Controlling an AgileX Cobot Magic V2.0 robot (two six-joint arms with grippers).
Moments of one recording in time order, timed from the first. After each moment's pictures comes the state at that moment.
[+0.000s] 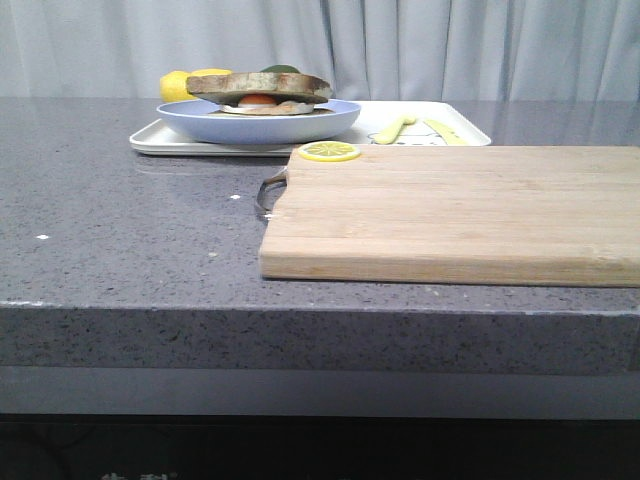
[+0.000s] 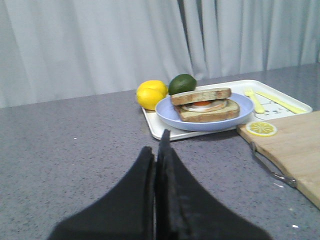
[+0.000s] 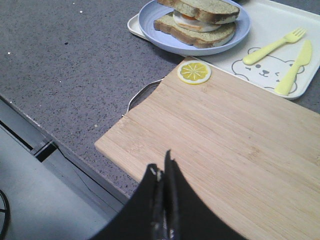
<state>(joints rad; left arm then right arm) -0.21 0.12 -0.43 -0.15 0.43 0.22 0.49 0.73 -0.89 0.18 0.71 -0.11</state>
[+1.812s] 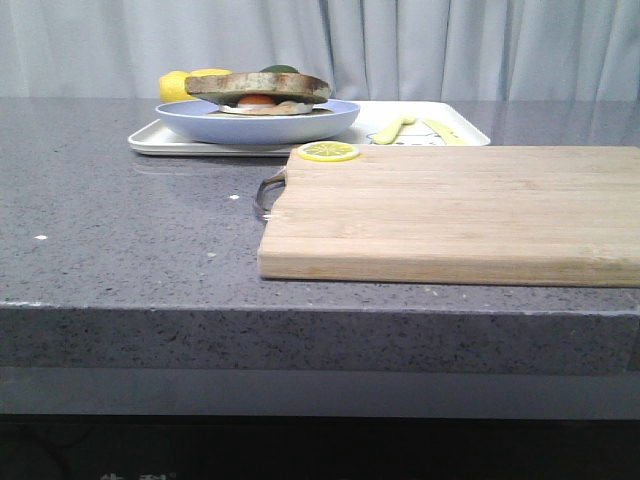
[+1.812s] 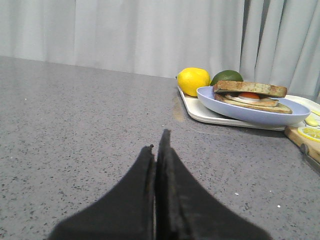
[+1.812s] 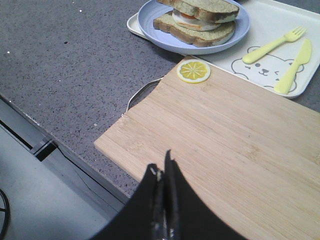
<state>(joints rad) -0.11 0.00 0.00 -0.01 0.05 -0.12 0.49 0.73 -0.89 0.18 0.72 -0.11</state>
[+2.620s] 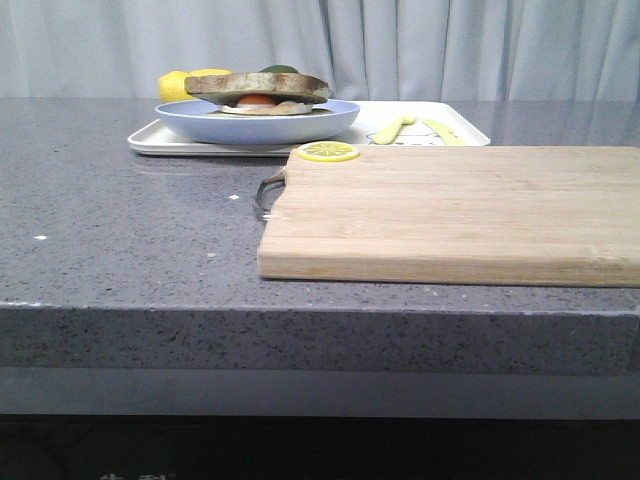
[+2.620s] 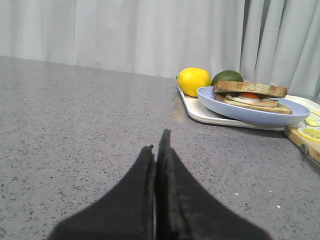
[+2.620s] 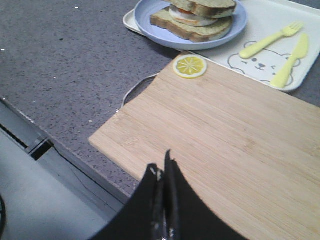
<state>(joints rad) -0.11 0.00 0.00 -0.01 0.05 -0.12 0.45 0.70 -0.85 0.18 0.71 -0.11</state>
